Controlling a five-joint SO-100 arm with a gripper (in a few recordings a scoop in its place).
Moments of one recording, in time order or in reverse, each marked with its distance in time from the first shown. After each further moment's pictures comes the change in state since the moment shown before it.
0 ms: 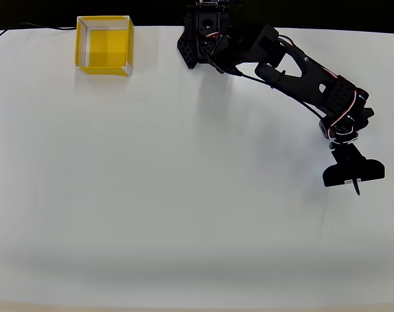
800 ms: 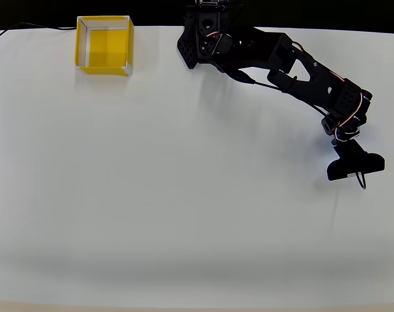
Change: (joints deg) arm -3.2 -10.7 -6.1 -1.1 0.0
